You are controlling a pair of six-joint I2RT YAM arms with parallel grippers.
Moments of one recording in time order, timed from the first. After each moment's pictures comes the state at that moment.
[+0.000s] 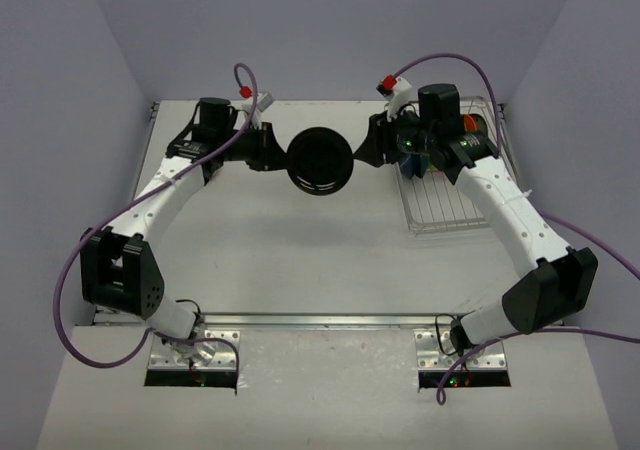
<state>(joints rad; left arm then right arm) -0.23 1.51 1.30 -0.38 0.75 -0.21 0.35 1.47 1.43 -0.50 -0.50 0.00</state>
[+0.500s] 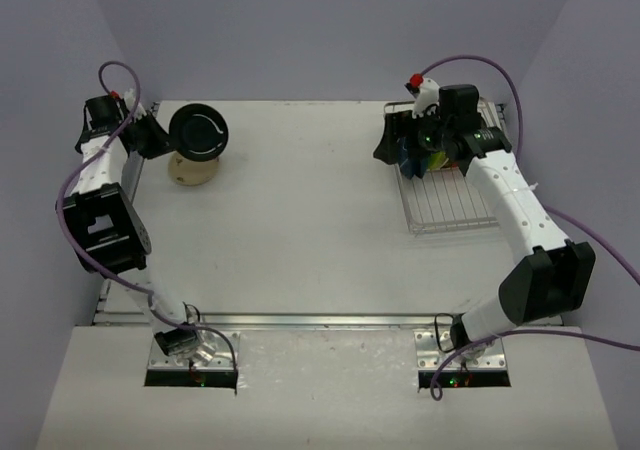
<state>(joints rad) 0.40 1.76 1.46 -0.50 0.57 -0.19 0.22 1.51 1.42 -0.56 -0.37 0.04</state>
